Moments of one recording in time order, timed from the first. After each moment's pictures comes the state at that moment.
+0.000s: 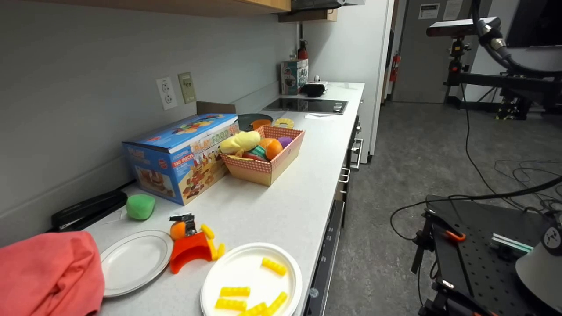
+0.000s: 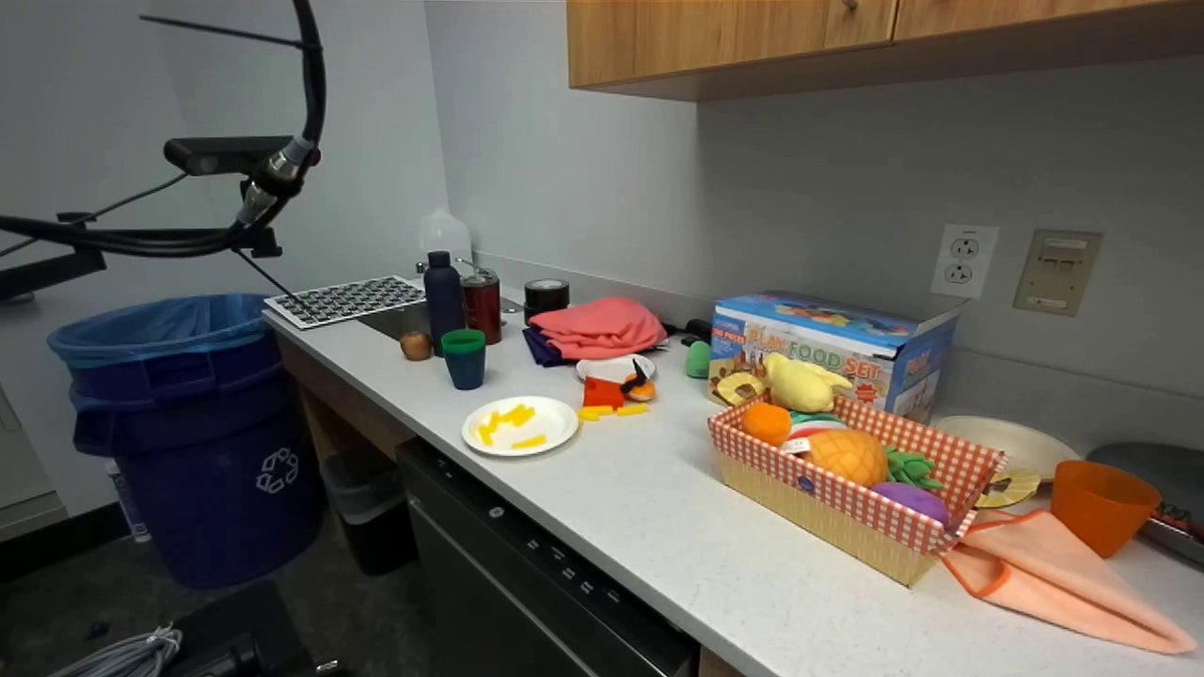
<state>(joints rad) -0.20 -0.36 0.03 -1.92 -0.30 2.29 0.50</state>
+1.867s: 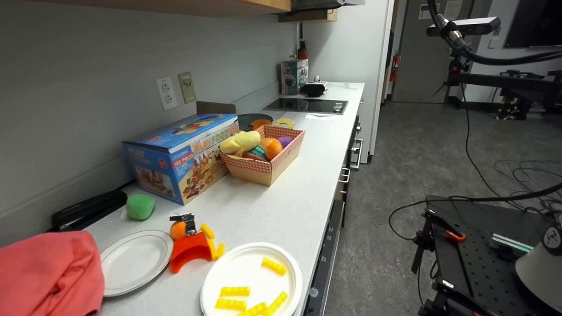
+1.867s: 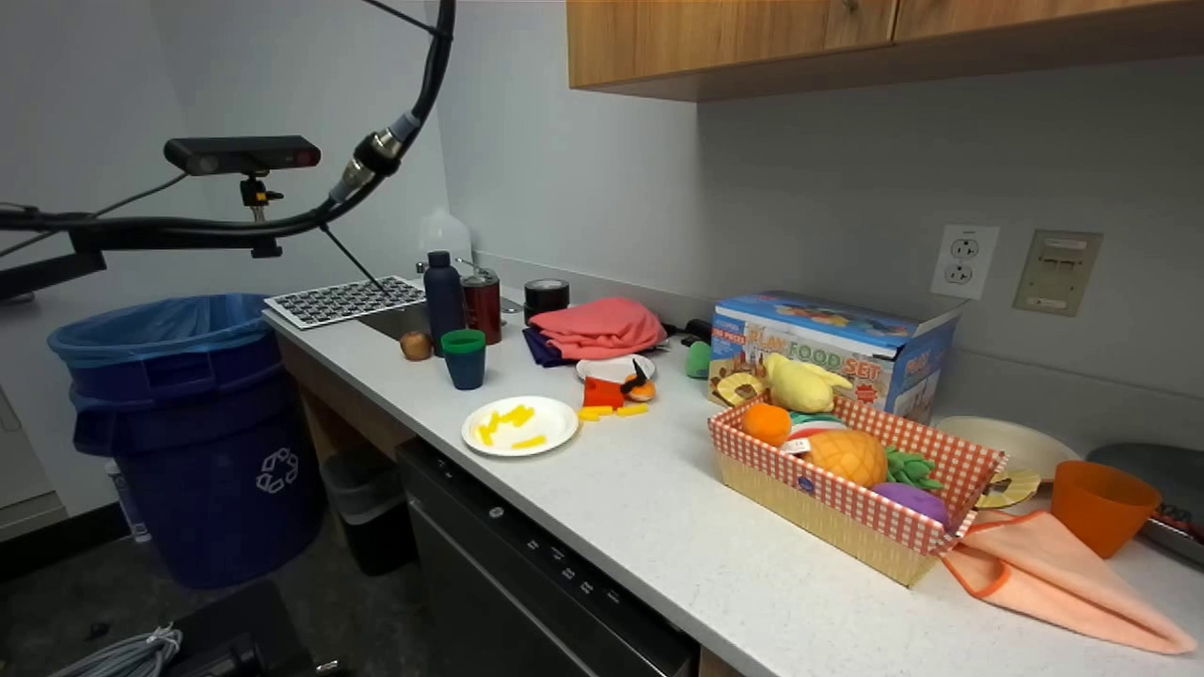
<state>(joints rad) -0.18 -0.02 -0.02 -1.51 -0.42 2.34 0.61</state>
